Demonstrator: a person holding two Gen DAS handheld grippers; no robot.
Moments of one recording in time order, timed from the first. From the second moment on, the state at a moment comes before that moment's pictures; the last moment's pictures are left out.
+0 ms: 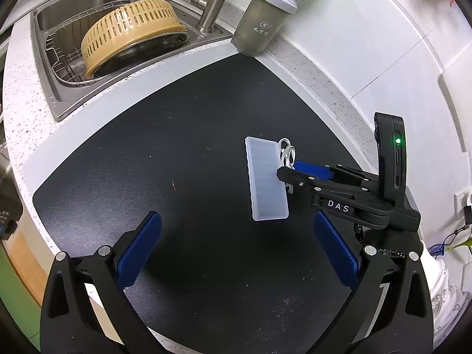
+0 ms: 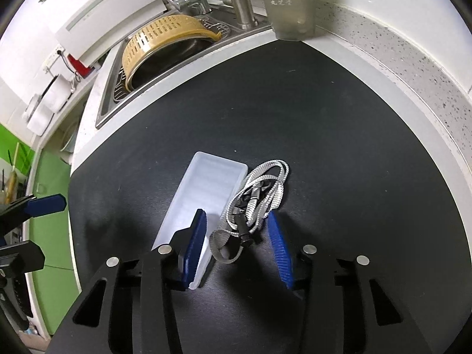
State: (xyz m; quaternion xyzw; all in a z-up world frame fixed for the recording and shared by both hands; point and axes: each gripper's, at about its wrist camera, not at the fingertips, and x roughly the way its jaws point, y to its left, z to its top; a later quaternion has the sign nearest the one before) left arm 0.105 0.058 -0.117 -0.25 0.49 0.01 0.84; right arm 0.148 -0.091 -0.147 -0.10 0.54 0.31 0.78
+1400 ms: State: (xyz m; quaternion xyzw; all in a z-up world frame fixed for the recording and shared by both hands) left arm 0.183 -0.016 -0.159 -0.15 0.54 0.03 0.83; right arm 0.149 -0.161 -0.077 -0.05 0.49 0.29 0.82
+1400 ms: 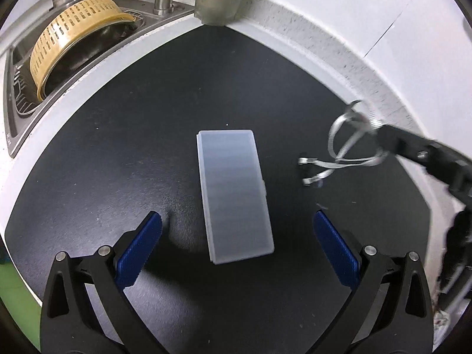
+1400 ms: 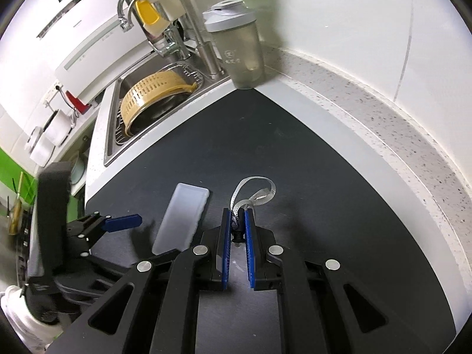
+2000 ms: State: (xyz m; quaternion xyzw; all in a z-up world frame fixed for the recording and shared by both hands) left arm 0.189 -0.021 -0.164 -0.09 0.54 0.08 0.83; right arm 0.143 -0.170 -0.074 -0.05 0.49 0.29 0.82
